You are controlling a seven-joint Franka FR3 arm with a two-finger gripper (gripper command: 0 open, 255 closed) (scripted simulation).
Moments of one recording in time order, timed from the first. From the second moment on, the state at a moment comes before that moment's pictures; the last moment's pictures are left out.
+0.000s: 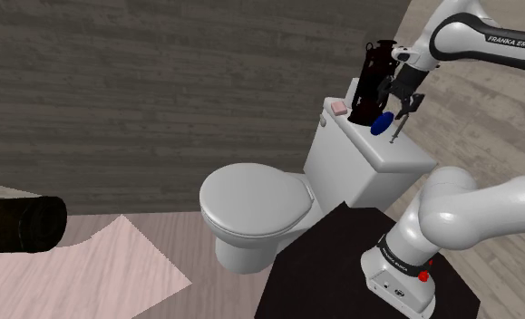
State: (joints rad) arm 0.19 -0.87 -0.67 -2.38 -0.48 1.72 -1.55
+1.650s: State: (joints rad) arm 0.23 -0.83 -0.61 -2.25 -0.43 1.61 -1.57
